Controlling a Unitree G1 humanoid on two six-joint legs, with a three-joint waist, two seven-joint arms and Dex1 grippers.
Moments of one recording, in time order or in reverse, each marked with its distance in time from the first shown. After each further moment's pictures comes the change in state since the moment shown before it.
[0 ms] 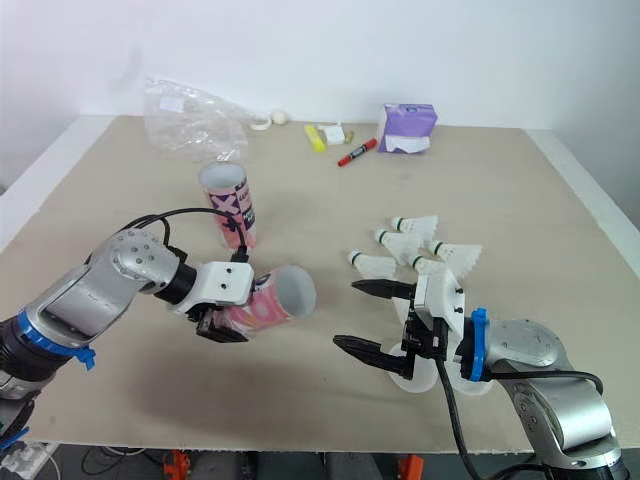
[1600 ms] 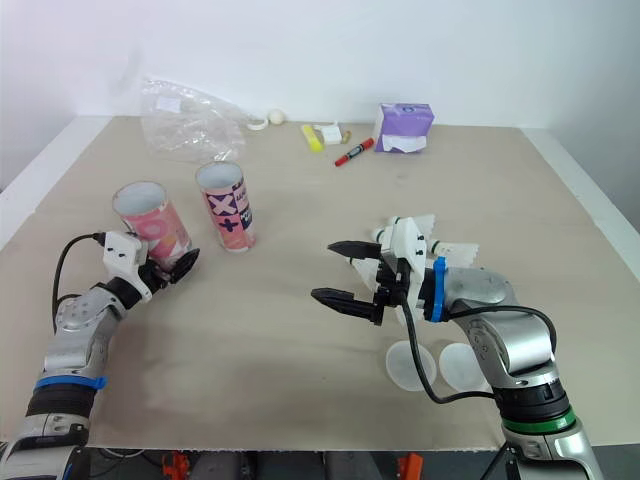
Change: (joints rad) left arm 0.356 -0.393 0.707 0.701 -0.208 -0.711 0.689; right arm -0.361 0.101 0.155 0.259 -0.074 0.054 0.028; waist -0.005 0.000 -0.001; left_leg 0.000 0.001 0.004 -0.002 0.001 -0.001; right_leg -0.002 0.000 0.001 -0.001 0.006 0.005
